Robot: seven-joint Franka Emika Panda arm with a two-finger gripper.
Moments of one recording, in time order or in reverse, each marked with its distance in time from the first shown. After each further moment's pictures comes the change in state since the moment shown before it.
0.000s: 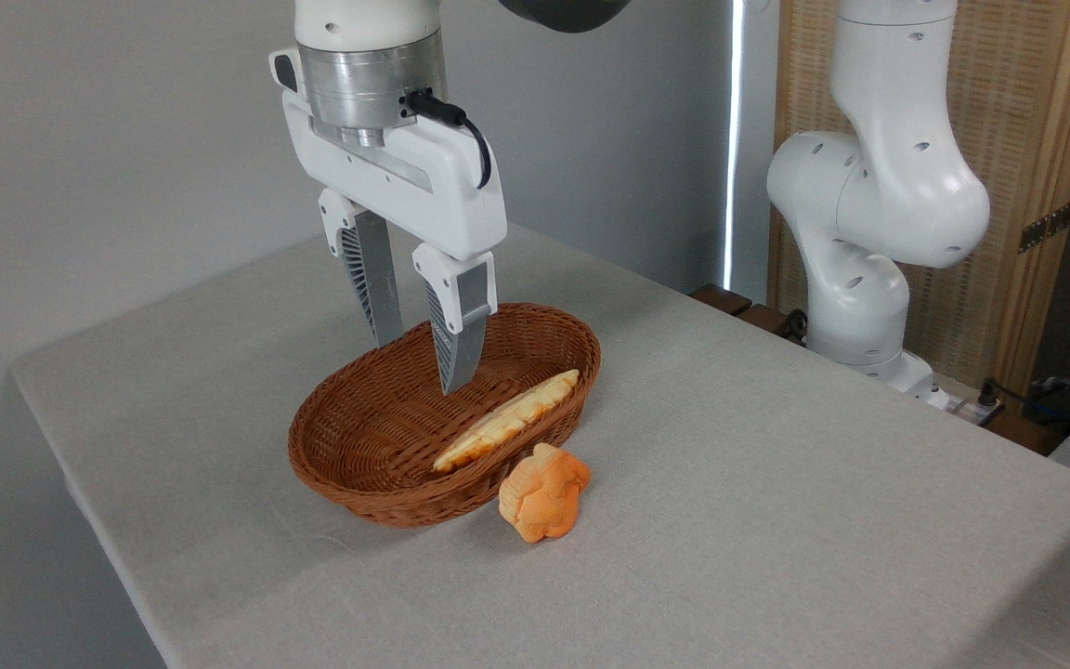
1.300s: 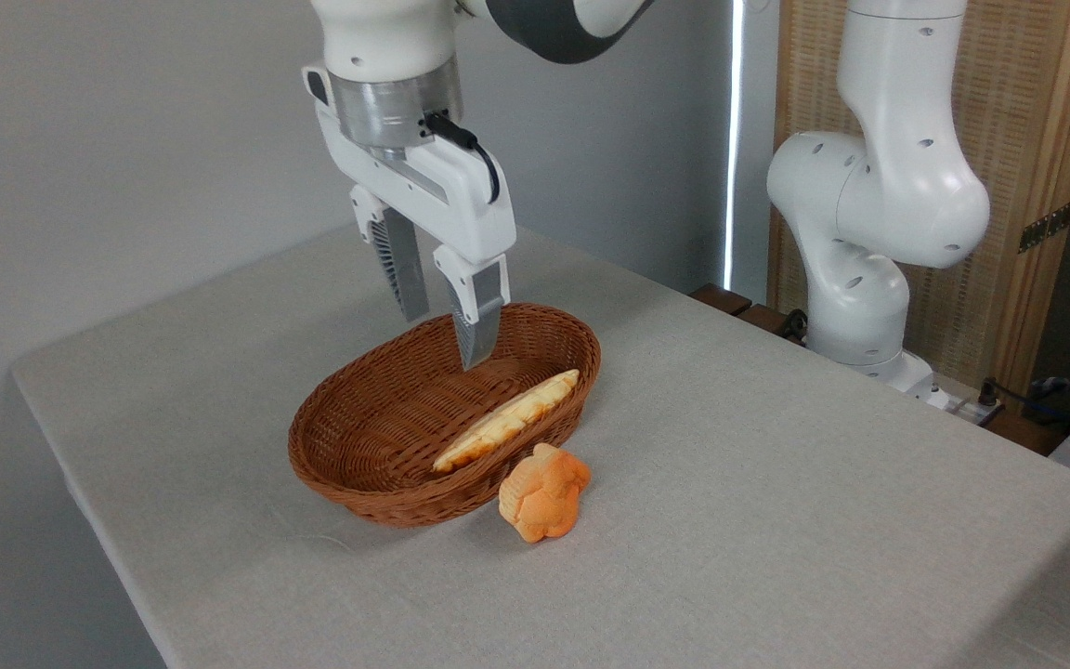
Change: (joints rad) arm -0.002 -0.091 -0.064 -0.171 -0.070 -0.003 0.017
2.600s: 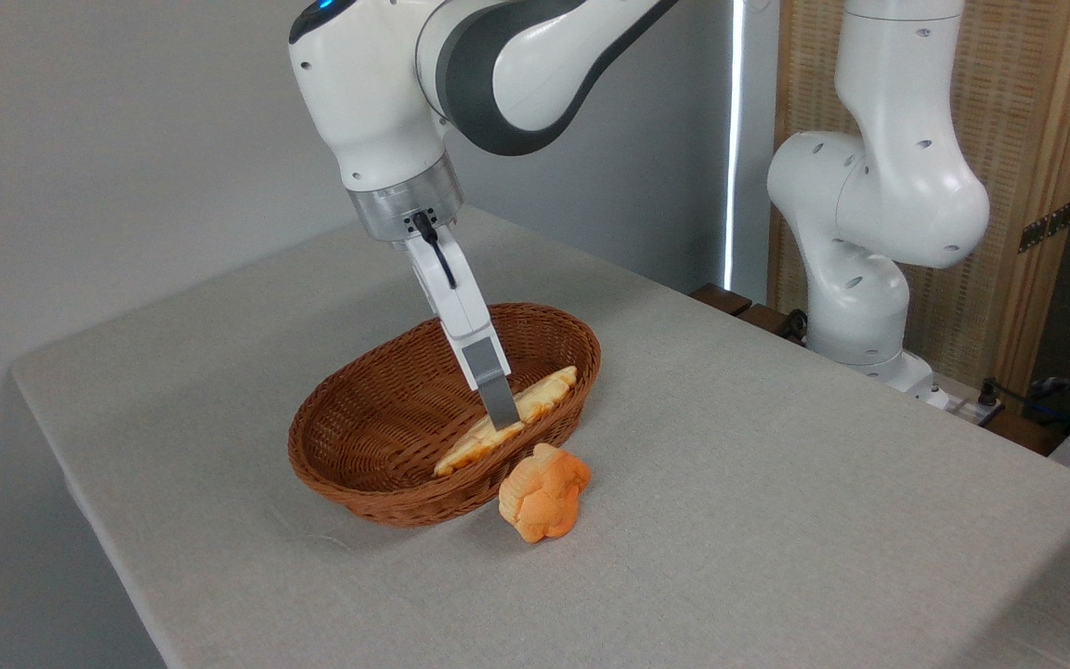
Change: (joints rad) arm -0.008 0.033 -0.137 -0.188 0.188 0.105 0.164
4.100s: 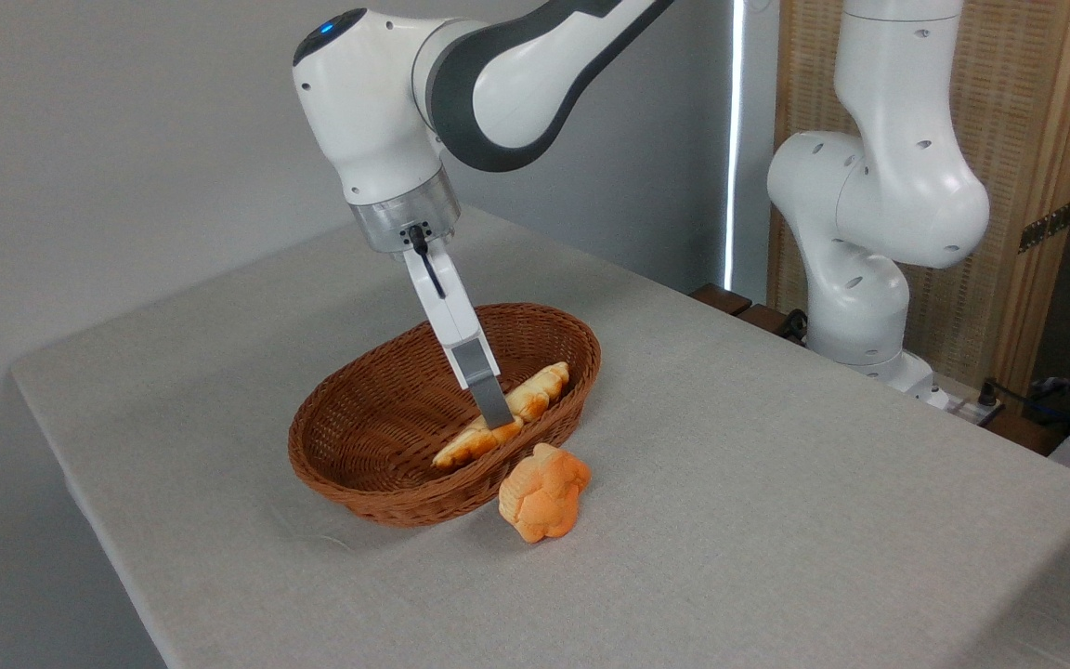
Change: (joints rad) arm 0.000 0.009 -0.052 -0.046 0.037 0.045 0.000
